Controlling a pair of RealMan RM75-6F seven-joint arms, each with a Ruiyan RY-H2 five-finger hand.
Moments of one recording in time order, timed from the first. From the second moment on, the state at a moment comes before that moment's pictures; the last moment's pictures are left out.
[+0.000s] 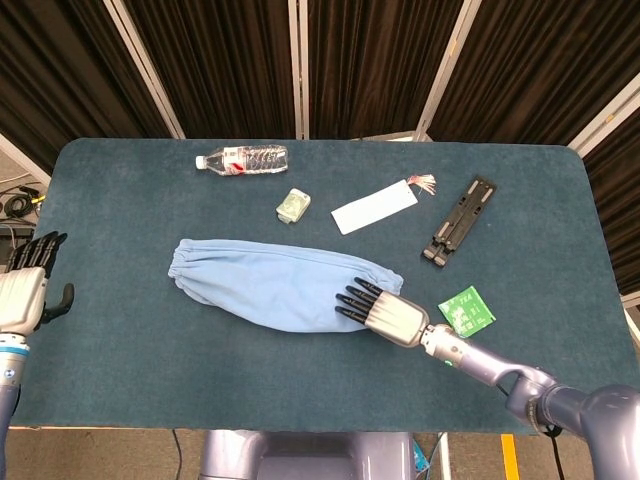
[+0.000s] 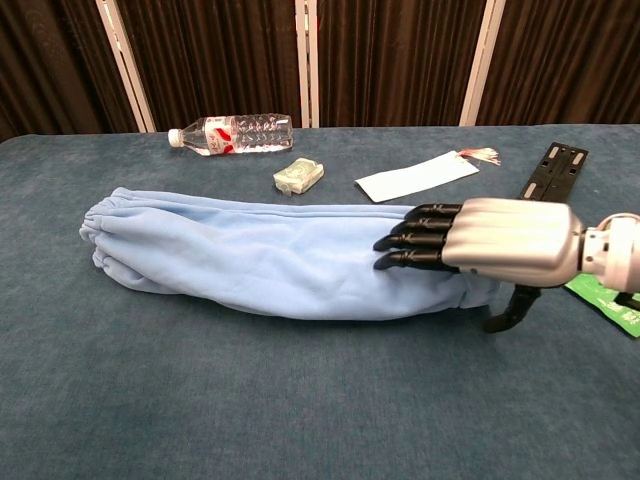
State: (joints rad) left arm -0.34 -1.10 -0.09 -1.65 1.12 1.26 0.07; right arm 0.79 -1.60 -0.10 -0.95 -1.94 1.11 0.02
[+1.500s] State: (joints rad) left arm -0.29 -1.12 -0.10 -1.60 1.19 1.22 0.01; right arm 0.69 -1.46 -0.34 -0.62 -2.13 1.64 0.01
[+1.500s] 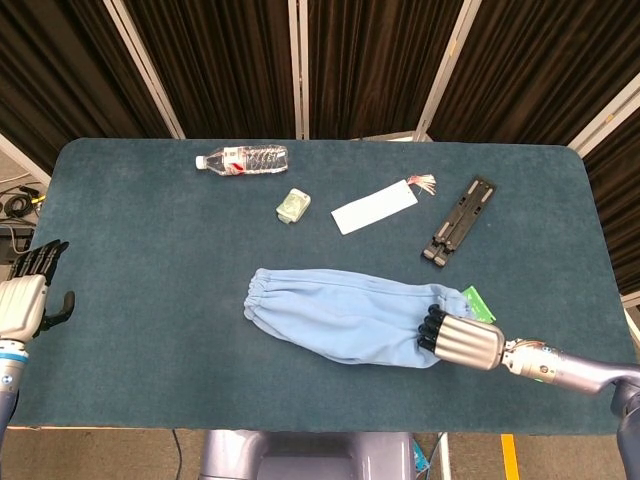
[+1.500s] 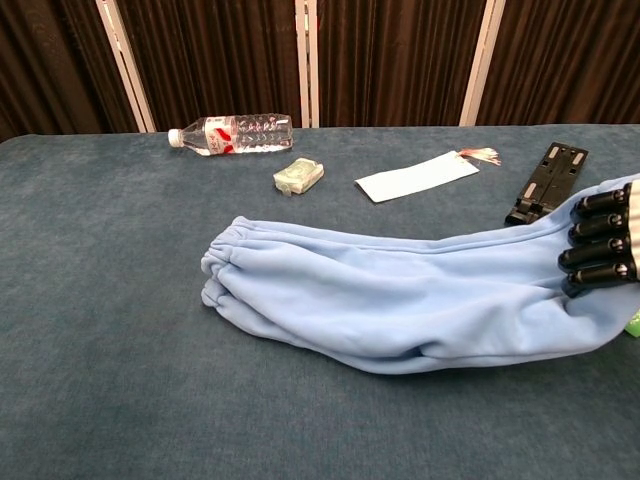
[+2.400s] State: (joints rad) left arm -0.28 -1.09 -0.12 -1.58 1.18 1.17 -0.07; right arm 1.11 -1.65 -0.07 -1.00 -2.07 1.09 -0.27
